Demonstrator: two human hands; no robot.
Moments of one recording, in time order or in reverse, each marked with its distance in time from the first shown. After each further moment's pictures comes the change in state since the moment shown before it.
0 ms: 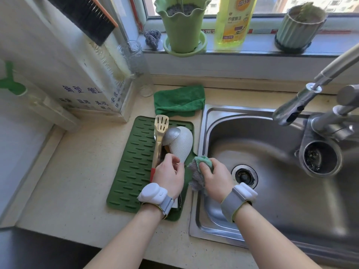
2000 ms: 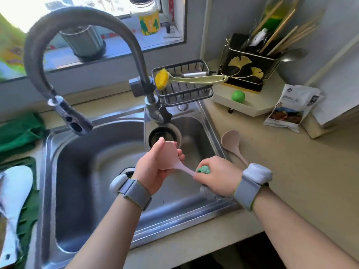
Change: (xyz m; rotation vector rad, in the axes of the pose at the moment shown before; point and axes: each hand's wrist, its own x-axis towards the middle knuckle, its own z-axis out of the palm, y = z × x) left_hand -0.120 0.293 0.261 -0.984 -0.750 -0.376; right_hand -0.102 0.185 -0.390 -0.334 -0.037 0.220
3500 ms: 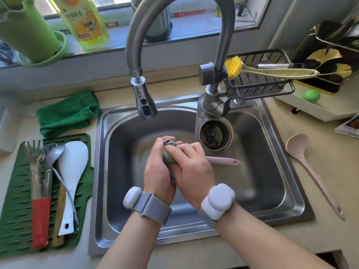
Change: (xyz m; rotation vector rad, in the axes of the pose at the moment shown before) left_hand -0.031 0.035 -0.114 -0.225 0.250 0.317; right_hand 0.055 -0.160 0.147 0.025 0.593 -0.634
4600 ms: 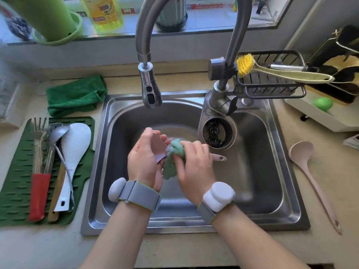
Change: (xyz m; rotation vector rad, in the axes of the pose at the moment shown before) left_hand -0.004 0.012 -0.002 0.052 0.263 0.092; right_hand -0.014 0.016 -0.002 -0.033 -0.126 0.191
